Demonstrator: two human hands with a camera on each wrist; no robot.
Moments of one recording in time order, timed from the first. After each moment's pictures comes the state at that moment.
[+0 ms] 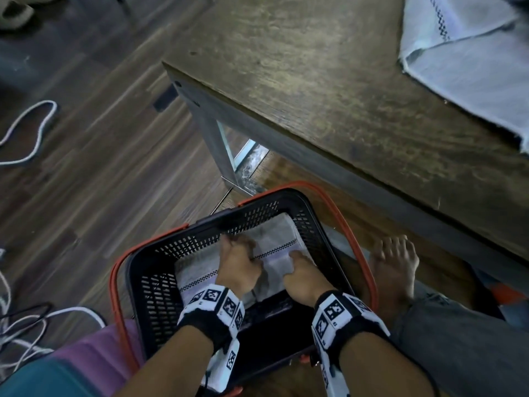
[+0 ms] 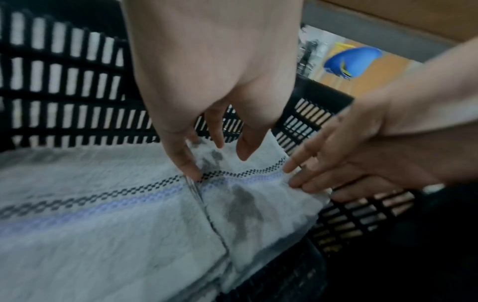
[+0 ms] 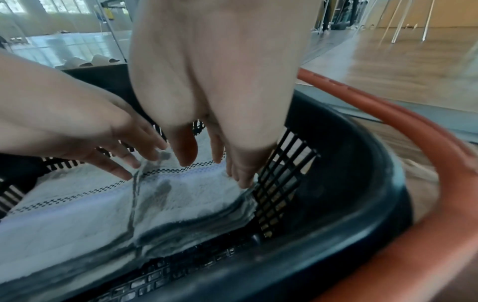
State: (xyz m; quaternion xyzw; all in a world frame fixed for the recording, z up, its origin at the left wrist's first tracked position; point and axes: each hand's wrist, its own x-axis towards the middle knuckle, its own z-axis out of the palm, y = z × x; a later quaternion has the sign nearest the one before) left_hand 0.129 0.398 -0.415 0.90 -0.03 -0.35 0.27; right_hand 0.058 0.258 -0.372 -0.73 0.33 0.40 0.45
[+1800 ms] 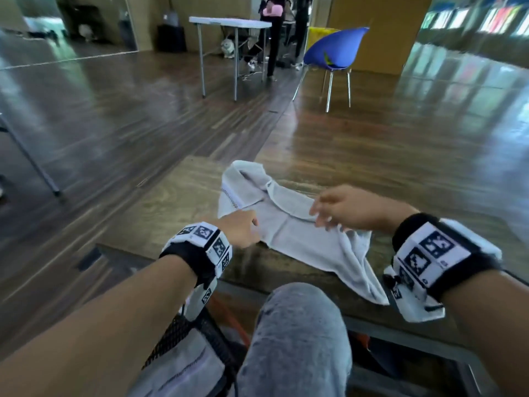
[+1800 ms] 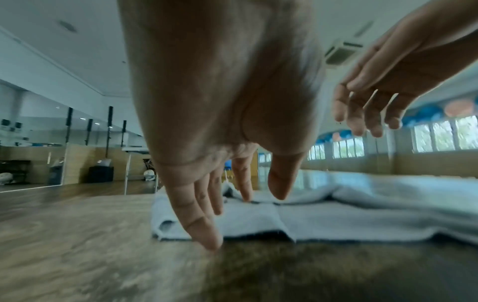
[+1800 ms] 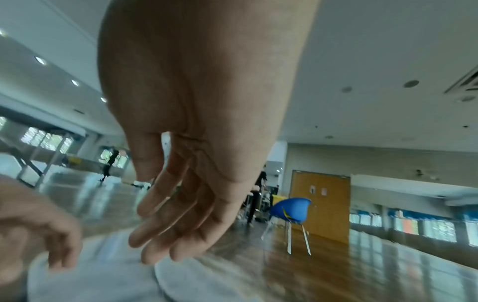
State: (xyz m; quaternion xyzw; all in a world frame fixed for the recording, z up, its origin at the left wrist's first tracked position) left_hand 0.141 0.174 -0.082 0.86 -0.45 -0.21 0.08; right_hand -0.044 0.035 0.012 -0.91 0.27 0.05 0.31
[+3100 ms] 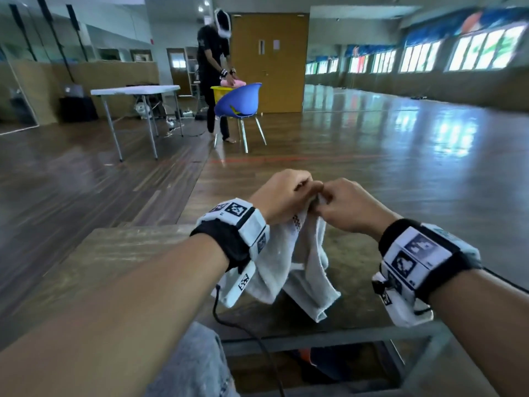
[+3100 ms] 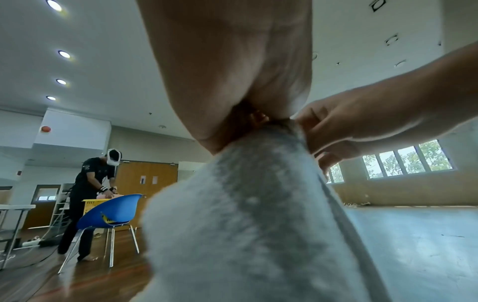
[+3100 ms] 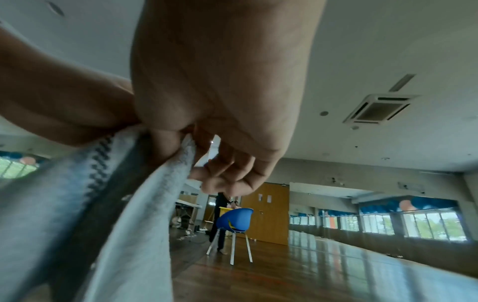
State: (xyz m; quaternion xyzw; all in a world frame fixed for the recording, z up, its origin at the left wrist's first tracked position) left_hand -0.067 0.026 0.082 0.59 -0.73 -0.07 0.35; right_hand -0.219 -0.036 0.070 -0.89 0.37 -0.22 0.16
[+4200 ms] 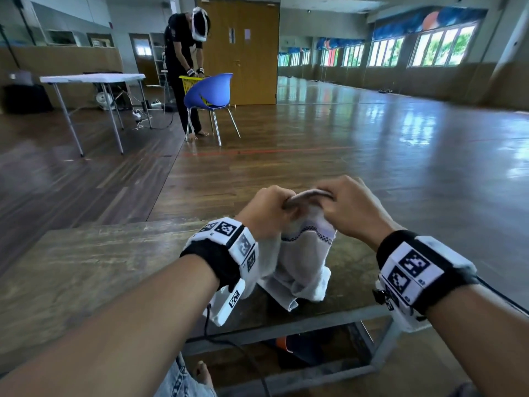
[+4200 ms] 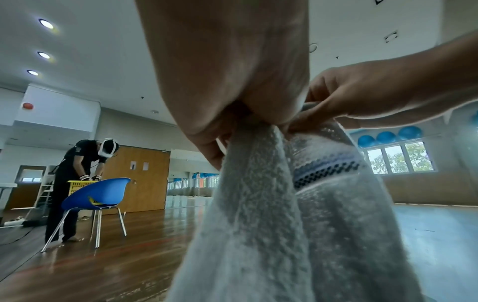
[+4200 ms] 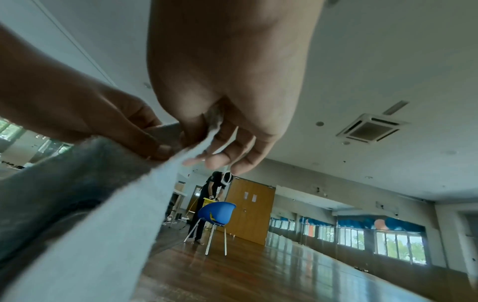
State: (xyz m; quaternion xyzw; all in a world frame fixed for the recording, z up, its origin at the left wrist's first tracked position) left_hand -0.093 0.011 0.032 0.58 -0.74 -0.10 0.34; right_hand -0.276 -0.037 0.052 -0.86 0.41 -0.30 0.09
